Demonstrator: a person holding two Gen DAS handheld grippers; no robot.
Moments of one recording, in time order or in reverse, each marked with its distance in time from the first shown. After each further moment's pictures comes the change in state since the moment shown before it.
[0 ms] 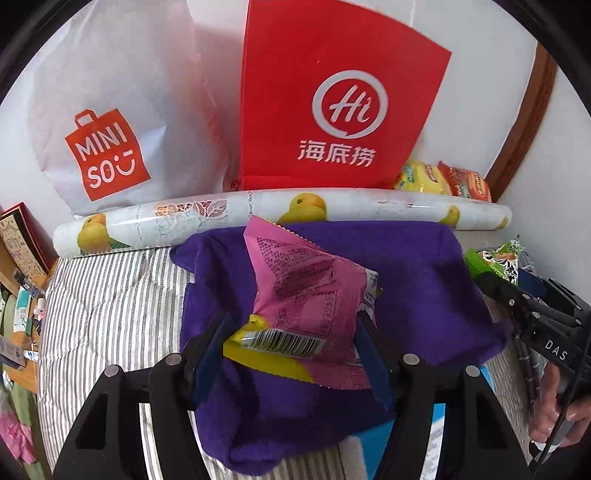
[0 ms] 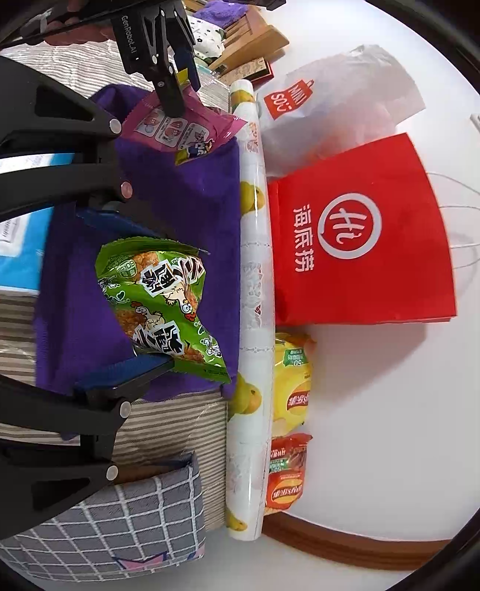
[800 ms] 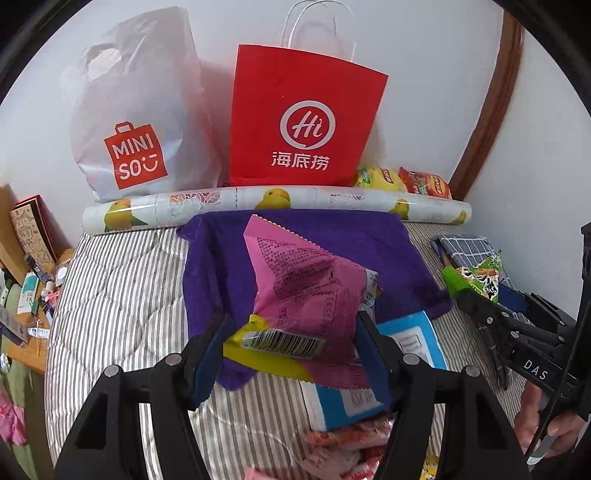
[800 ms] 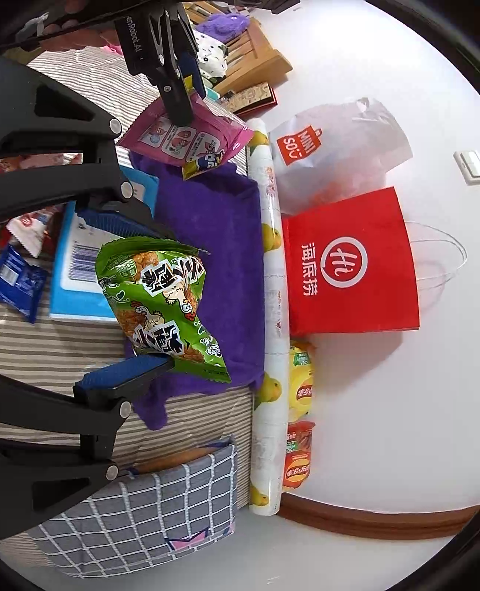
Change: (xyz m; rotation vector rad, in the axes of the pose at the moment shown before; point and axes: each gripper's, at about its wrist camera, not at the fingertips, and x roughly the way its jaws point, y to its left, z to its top) left arm -0.090 -0.023 -0.061 -0.003 -0.078 -0.044; right arm -0.093 0.019 -0.060 0.009 -0.051 0.026
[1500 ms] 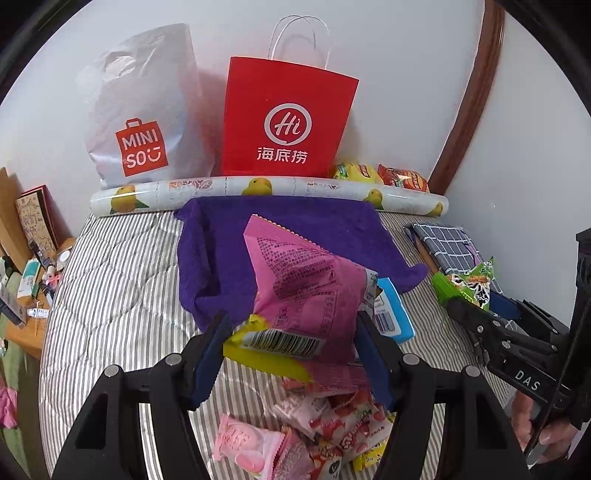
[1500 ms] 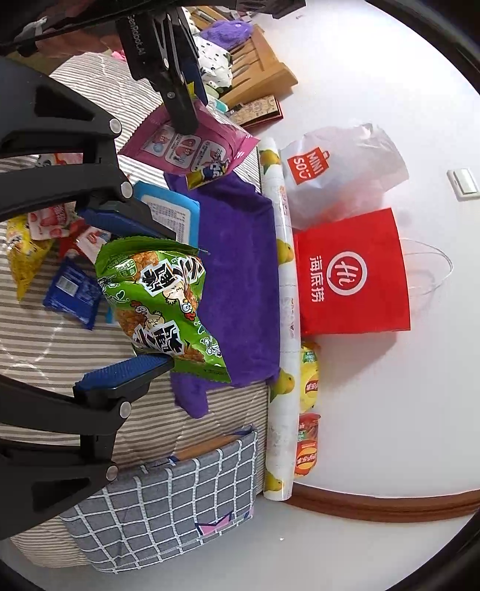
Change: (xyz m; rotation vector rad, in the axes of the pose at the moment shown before) left arm -0.047 -0.021 -0.046 0.003 -0.028 -0.028; right arm -0.054 0.007 -0.047 0.003 -0.021 0.010
